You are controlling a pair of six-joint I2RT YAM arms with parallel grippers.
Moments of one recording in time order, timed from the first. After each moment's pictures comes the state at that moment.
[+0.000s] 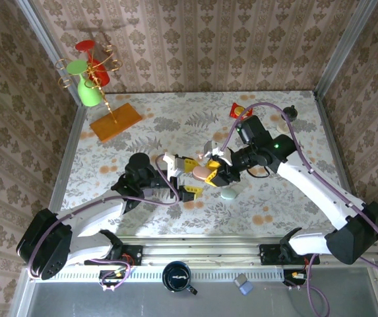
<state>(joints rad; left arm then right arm) -0.73 1.16 0.52 0.58 0.89 -0.01 0.55 1.31 1.26 -0.88 -0.80 -0.64</state>
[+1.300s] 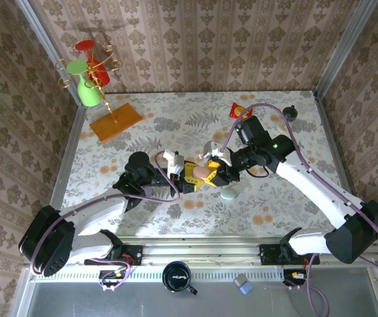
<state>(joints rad) -0.72 1.20 0.53 0.66 0.92 -0.10 0.55 1.32 1.25 -0.87 -0.79 -0.66</state>
